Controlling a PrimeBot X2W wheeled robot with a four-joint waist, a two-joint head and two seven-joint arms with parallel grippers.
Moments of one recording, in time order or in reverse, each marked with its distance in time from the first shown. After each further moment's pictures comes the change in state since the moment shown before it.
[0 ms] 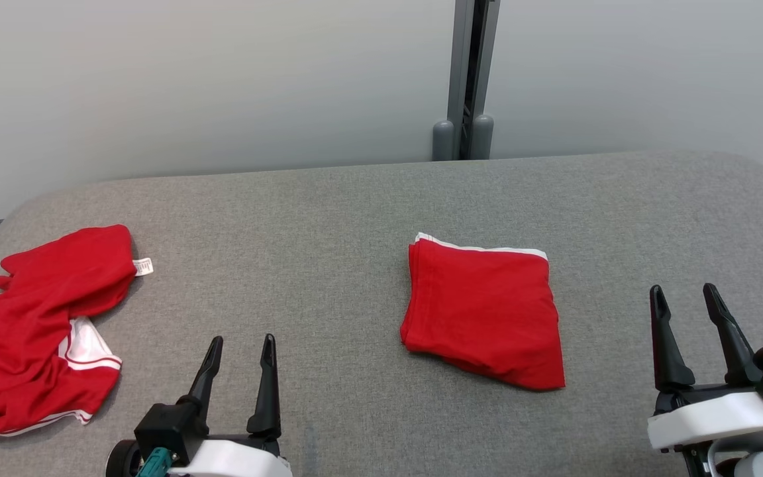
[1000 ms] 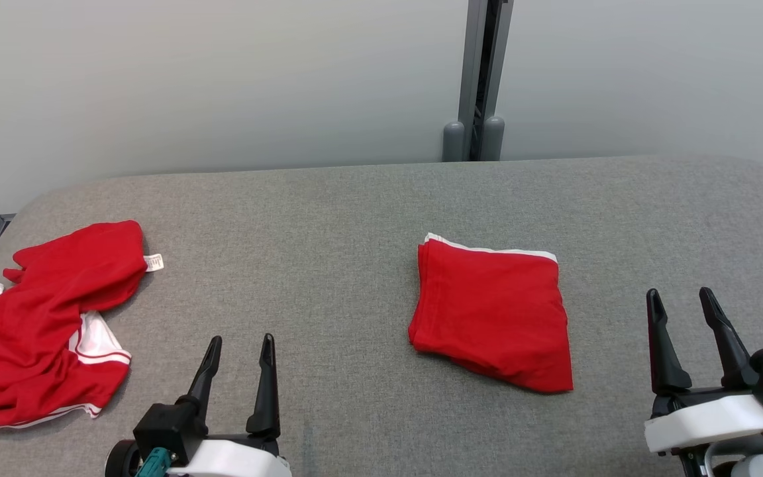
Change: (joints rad) left arm 0.000 0.000 0.002 -0.001 0.000 0.000 0.000; right arm 0.005 0.005 0.004 0.005 0.003 0.000 0.000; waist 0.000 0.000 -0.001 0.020
